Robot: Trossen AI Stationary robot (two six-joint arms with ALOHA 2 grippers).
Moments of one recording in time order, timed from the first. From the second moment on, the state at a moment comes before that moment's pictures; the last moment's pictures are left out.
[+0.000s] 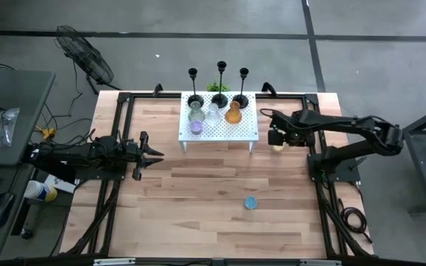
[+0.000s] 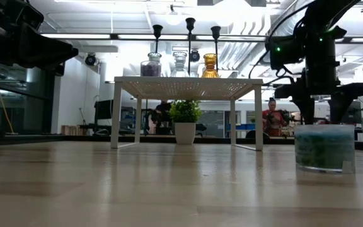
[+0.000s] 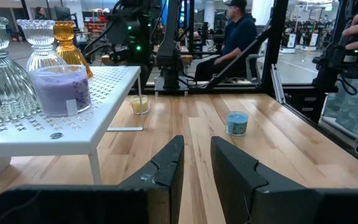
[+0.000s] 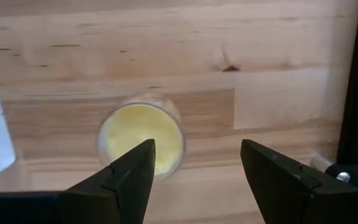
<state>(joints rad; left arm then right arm) -0.04 0.01 0.01 0.00 0.01 0.00 -0.47 1.26 0.72 -0.99 0.08 1.17</state>
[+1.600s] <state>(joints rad) -0.04 0.01 0.01 0.01 0.01 0.00 -0.47 1.26 0.66 -0.93 0.08 1.13</state>
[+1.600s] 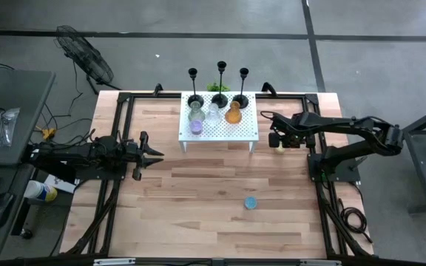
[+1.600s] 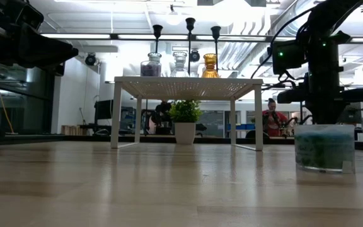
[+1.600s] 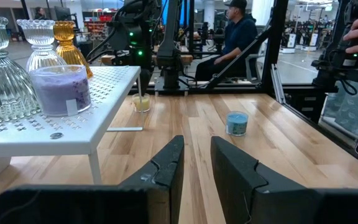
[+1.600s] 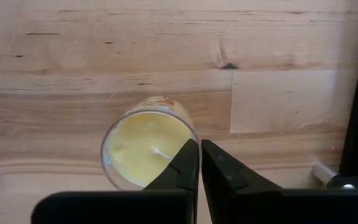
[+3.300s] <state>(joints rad) -0.04 0.01 0.01 0.00 0.01 0.00 0.23 1.28 1.29 -1.23 0.12 1.41</state>
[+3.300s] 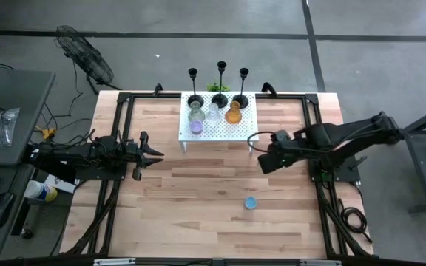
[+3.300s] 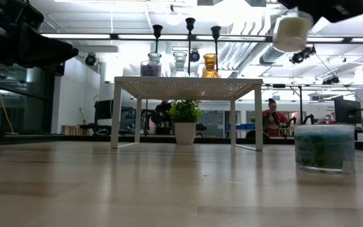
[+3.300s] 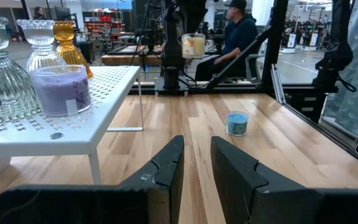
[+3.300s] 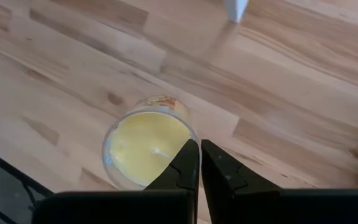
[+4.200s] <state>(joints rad) -0.04 0.01 0.01 0.00 0.01 0.00 0.04 1.92 2.05 -1.31 0.16 1.44</state>
